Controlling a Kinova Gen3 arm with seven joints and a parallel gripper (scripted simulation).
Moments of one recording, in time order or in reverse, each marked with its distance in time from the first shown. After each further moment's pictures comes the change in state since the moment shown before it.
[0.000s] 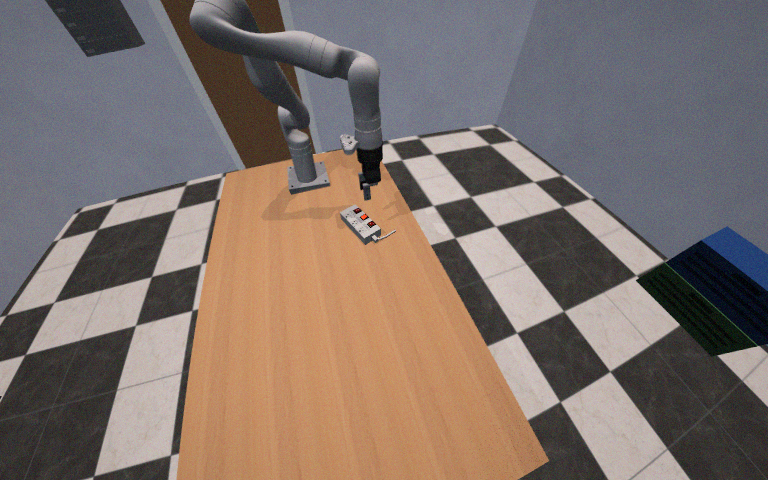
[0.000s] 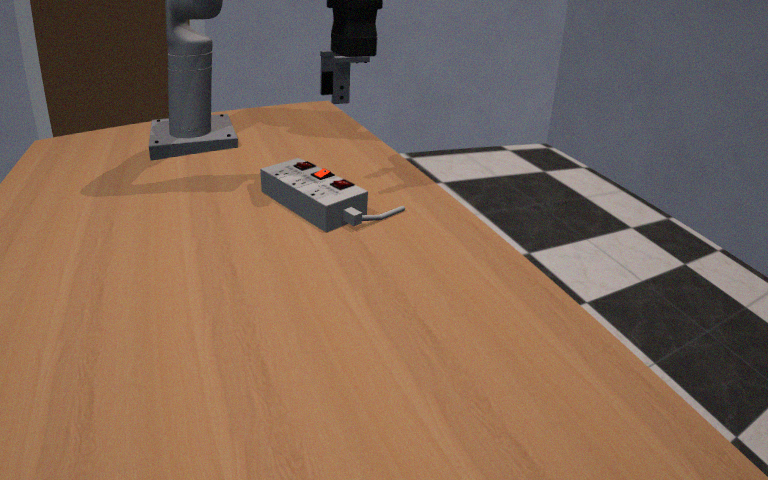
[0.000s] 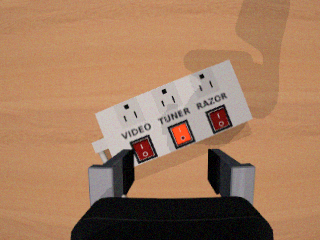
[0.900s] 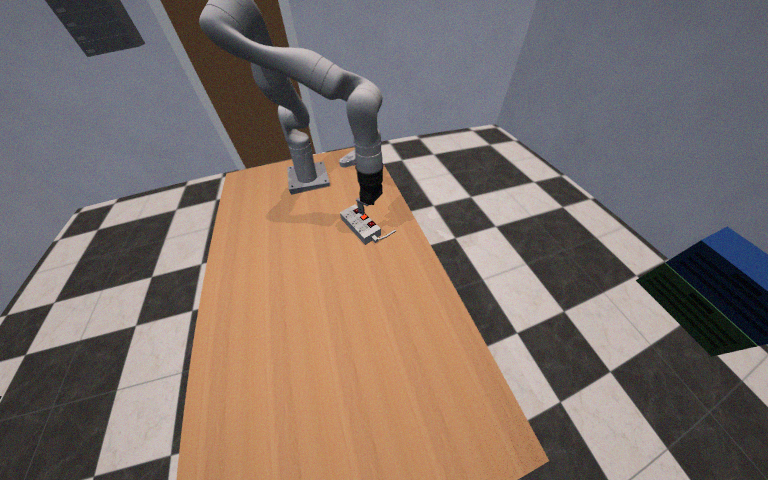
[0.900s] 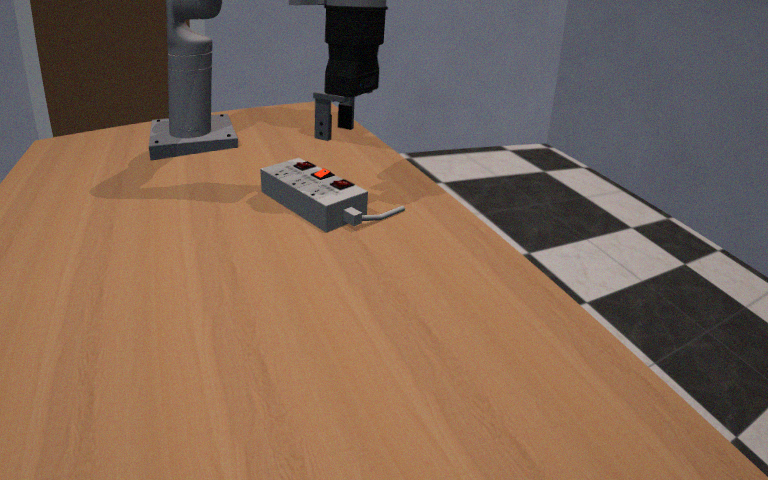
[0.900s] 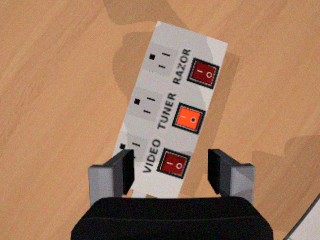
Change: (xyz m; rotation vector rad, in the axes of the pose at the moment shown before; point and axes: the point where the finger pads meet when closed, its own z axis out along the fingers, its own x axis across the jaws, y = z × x) arm -0.023 -0.006 0.045 0.009 0.007 0.869
